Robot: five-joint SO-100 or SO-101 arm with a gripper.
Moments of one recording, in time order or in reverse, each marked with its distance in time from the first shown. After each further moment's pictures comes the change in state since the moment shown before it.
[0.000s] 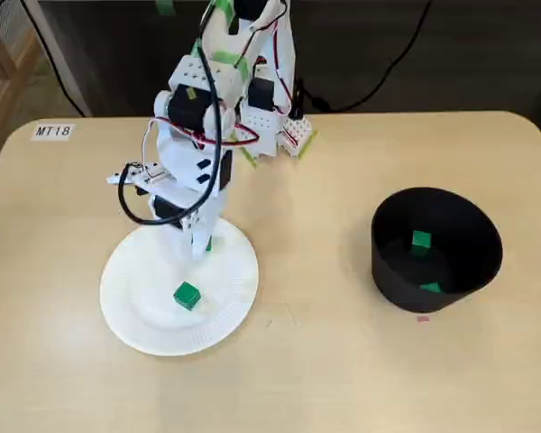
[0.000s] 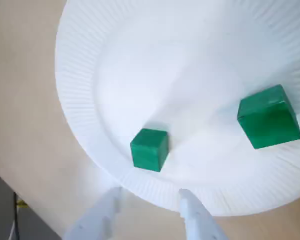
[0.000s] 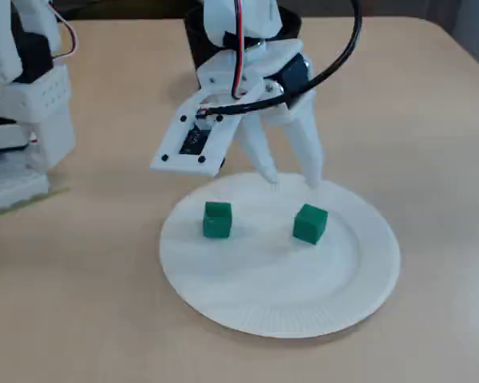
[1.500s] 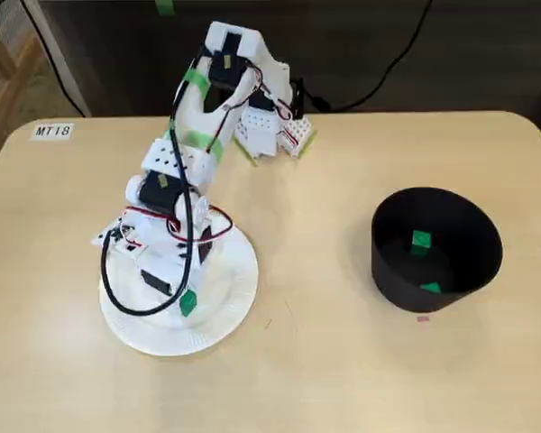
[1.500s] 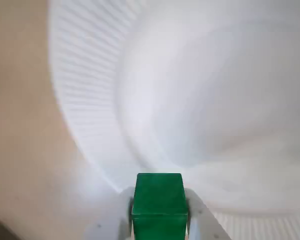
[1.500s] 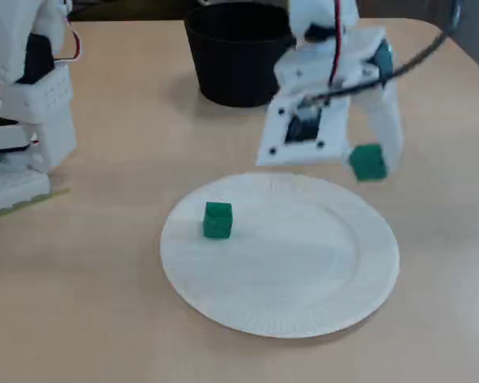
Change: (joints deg) arm -0.9 -16.3 -34.1 5.0 -6.5
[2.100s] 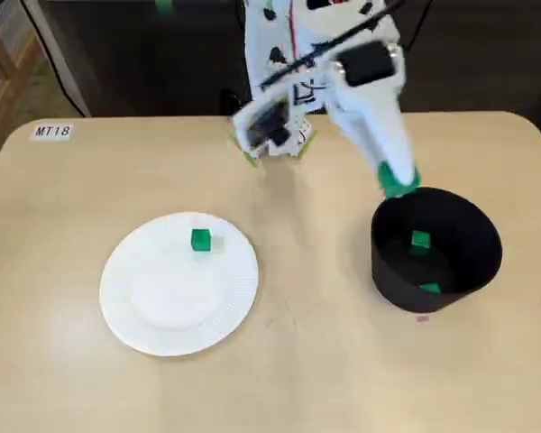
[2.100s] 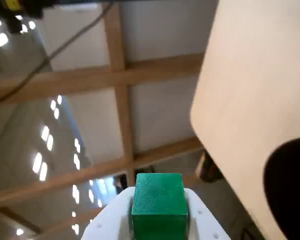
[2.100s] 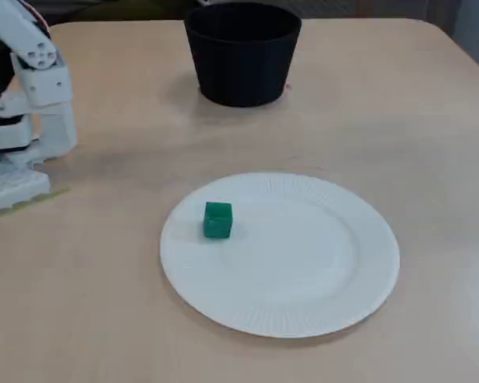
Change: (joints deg) arm -46.7 47.5 39.5 -28.5 -2.5
